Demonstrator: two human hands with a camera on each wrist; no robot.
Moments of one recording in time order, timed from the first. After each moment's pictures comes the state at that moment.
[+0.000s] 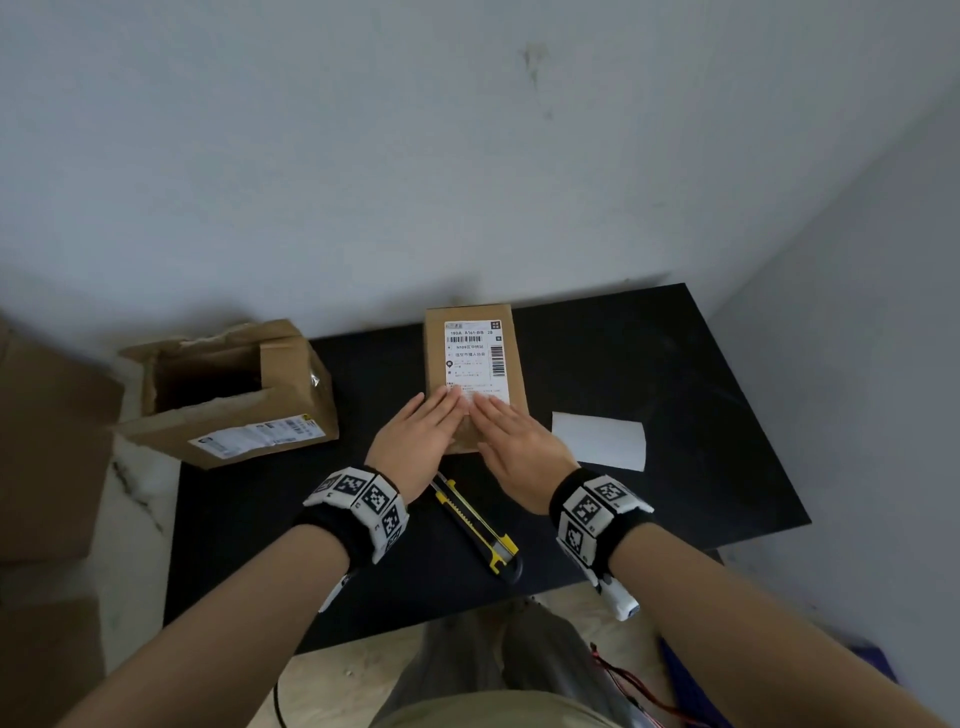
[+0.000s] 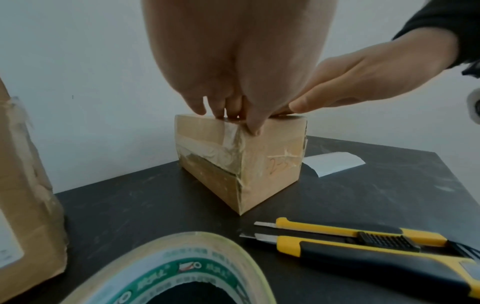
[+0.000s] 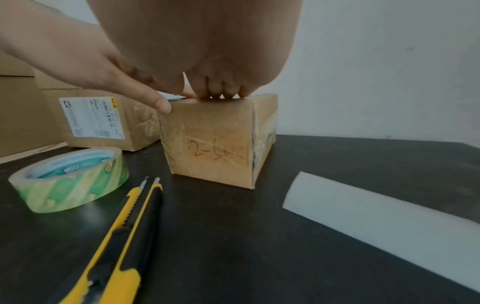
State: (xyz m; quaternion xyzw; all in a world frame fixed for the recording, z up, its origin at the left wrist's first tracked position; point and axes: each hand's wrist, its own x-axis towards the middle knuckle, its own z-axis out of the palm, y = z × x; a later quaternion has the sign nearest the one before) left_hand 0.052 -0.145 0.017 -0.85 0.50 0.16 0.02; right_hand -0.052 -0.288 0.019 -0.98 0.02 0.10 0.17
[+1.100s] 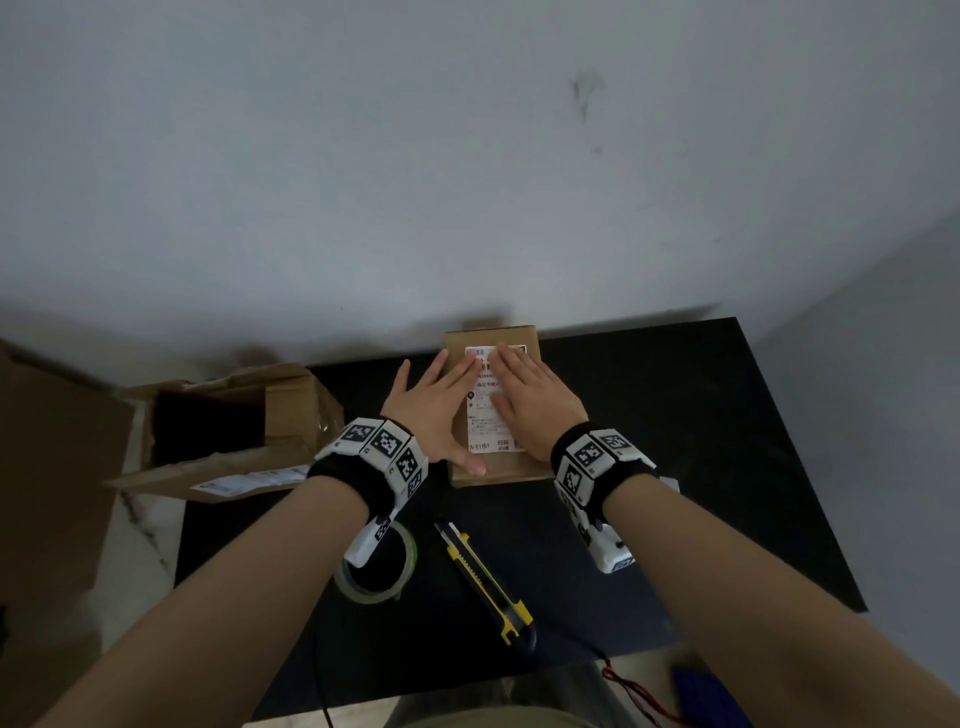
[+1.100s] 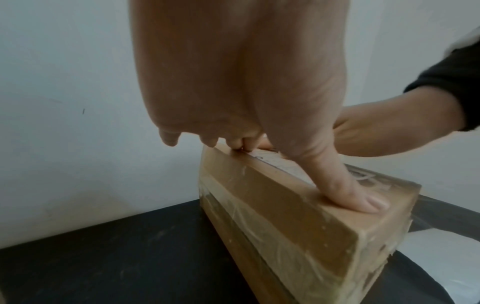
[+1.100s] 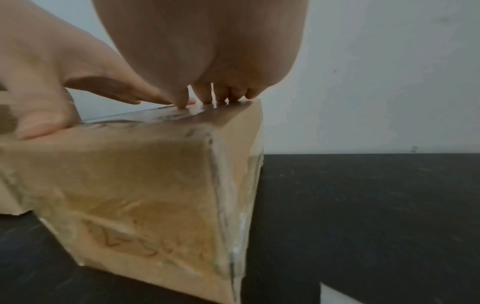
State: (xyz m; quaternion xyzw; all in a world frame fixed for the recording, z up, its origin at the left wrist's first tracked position) left_hand 0.140 -0.196 0.030 -0.86 0.42 0.30 0.03; right_hand 0.058 -0.345 0.015 -0.98 0.06 0.14 0.15
